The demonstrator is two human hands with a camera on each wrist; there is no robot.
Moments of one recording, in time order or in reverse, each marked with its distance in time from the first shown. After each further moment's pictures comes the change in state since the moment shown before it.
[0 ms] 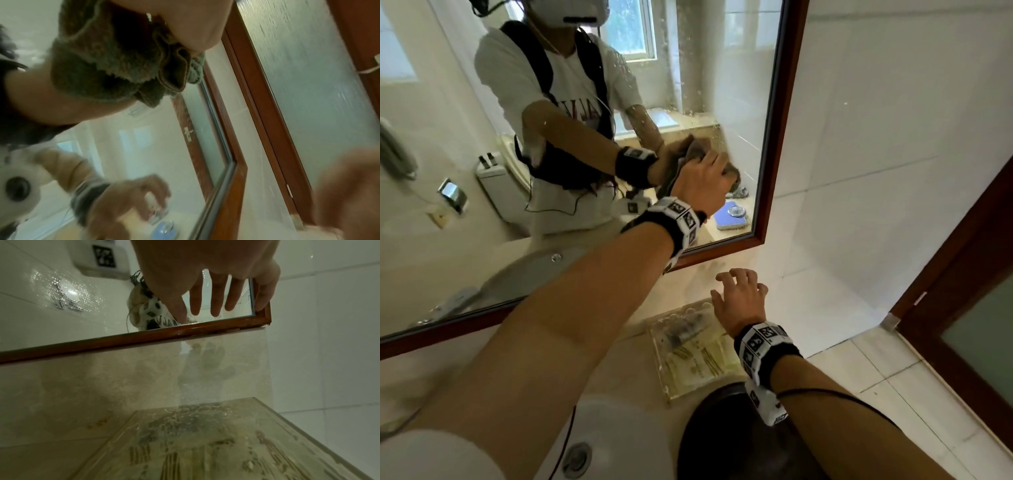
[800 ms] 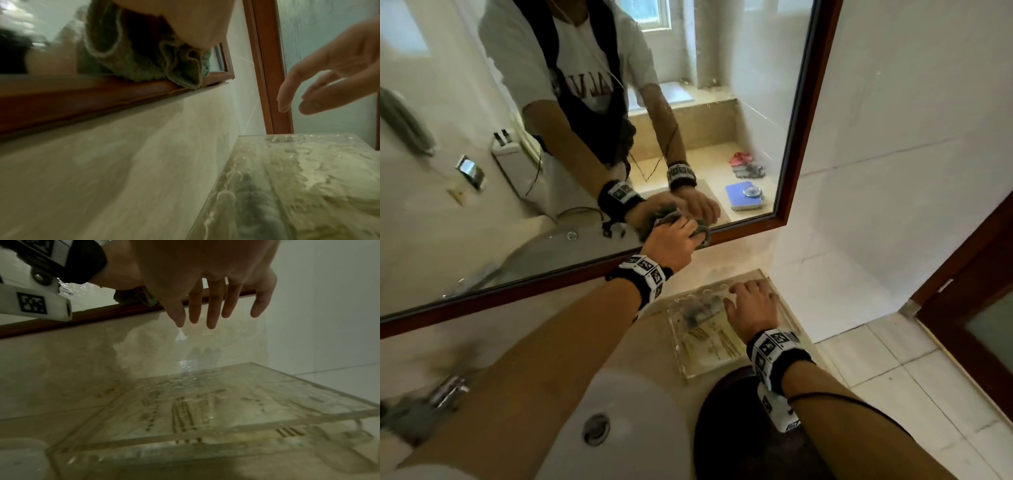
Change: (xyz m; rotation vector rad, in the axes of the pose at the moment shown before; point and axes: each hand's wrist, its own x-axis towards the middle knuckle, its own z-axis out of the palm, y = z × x) left_hand -0.134 0.006 0.096 -0.069 -0.043 -0.026; right_hand -0.014 0.006 0.047 -0.096 -0.202 0.048
